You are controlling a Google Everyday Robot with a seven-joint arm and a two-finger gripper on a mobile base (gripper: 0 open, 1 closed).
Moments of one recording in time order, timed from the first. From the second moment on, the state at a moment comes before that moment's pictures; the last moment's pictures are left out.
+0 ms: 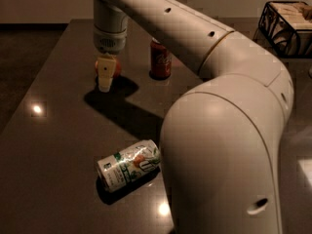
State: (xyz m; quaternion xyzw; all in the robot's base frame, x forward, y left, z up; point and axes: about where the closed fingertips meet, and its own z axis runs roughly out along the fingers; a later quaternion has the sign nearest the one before) arm 0.658 0.132 0.860 -0.70 0.70 0.04 0.11
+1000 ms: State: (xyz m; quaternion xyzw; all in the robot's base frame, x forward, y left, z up) arm 0.633 0.103 0.894 -0.73 0.66 0.06 0.14
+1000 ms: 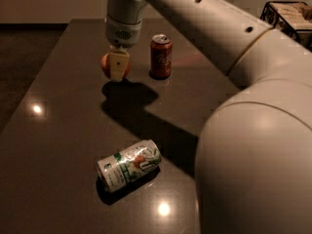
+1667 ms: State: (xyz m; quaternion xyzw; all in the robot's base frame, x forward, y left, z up) arm 0.547 0.043 0.917 -0.81 0.56 0.06 0.15
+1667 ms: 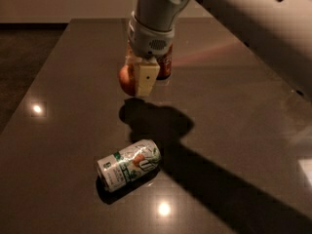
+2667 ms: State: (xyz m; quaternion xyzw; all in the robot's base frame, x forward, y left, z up) arm 0.472 0.044 0.896 -0.93 0.32 0.07 0.17
